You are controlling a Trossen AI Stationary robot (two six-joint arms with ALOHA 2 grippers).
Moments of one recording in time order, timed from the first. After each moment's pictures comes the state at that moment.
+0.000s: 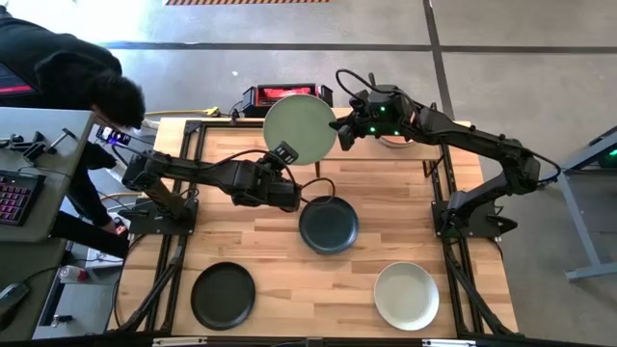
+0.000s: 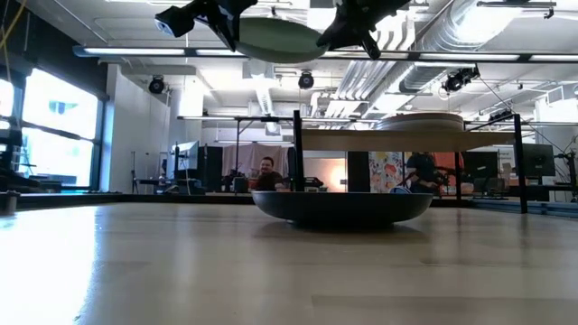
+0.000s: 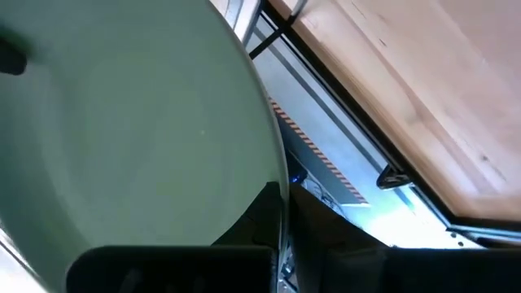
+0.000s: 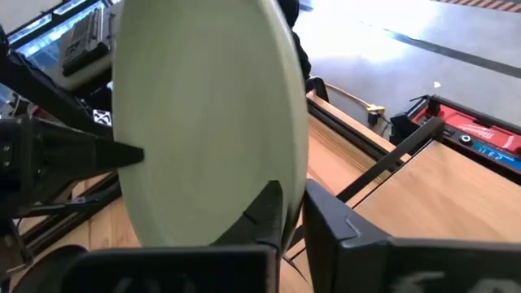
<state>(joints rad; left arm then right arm) -0.14 1.70 1.65 -1.33 -1.04 0.83 -0.40 1.42 1.38 -0.42 -0.05 0.36</state>
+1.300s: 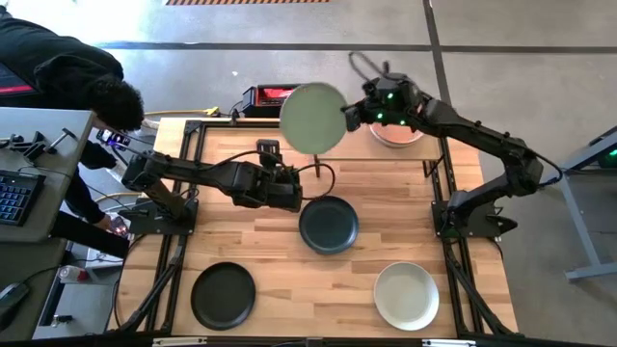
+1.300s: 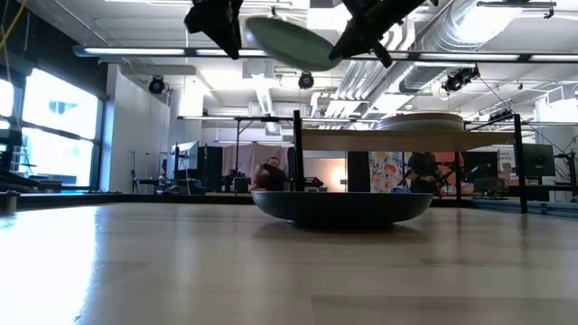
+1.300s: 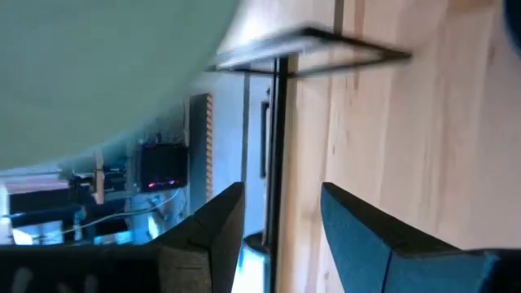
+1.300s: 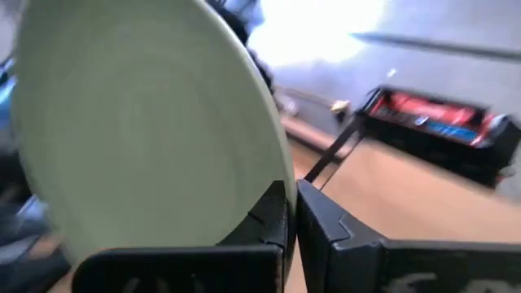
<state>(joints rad) -0.15 1.70 1.65 -1.28 -0.94 0.04 -0.52 1.40 1.38 -0.45 -0.02 0.47</state>
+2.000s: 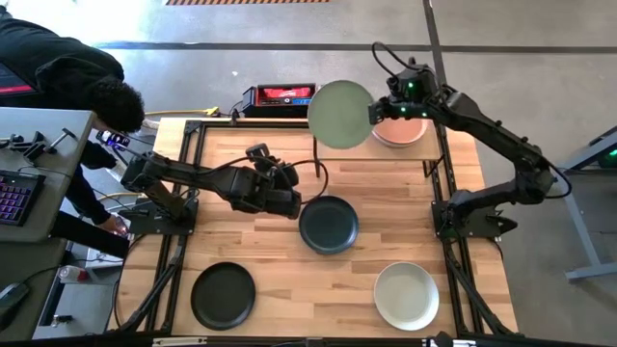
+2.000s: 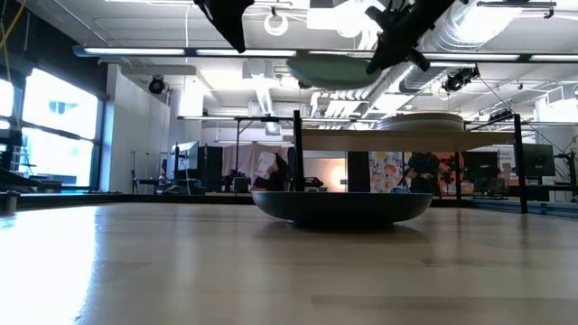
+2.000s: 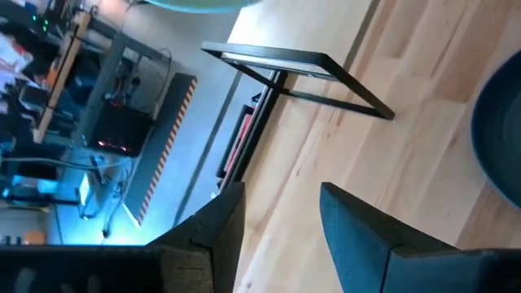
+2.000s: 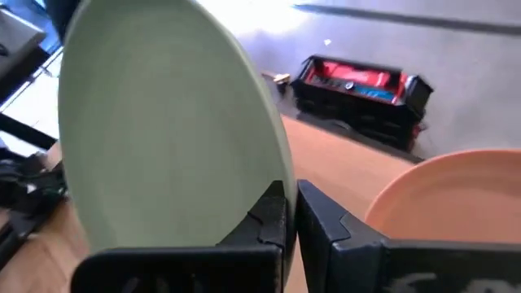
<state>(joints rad) -0.18 1.70 1.65 -1.29 -0.95 -0.37 -0.70 1.29 1.35 -0.67 -0.05 0.42</state>
